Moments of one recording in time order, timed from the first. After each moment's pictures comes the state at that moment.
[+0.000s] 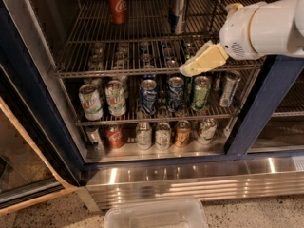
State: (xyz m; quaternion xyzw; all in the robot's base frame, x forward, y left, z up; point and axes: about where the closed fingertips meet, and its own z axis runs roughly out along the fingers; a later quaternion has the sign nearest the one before) arm 0.579 -0.127 0.988 -0.44 0.74 0.00 0.51
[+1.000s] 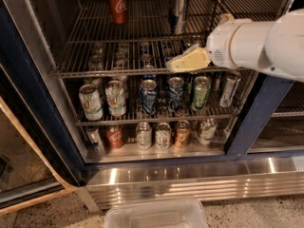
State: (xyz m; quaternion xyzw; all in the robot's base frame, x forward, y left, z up) arm 0.606 -0.114 0.970 -0.36 0.74 0.03 0.56
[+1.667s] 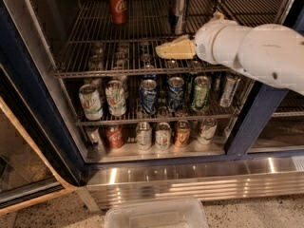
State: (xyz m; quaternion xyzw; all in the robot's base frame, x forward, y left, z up) arm 0.651 -0.104 0.971 -0.28 0.73 0.06 0.62
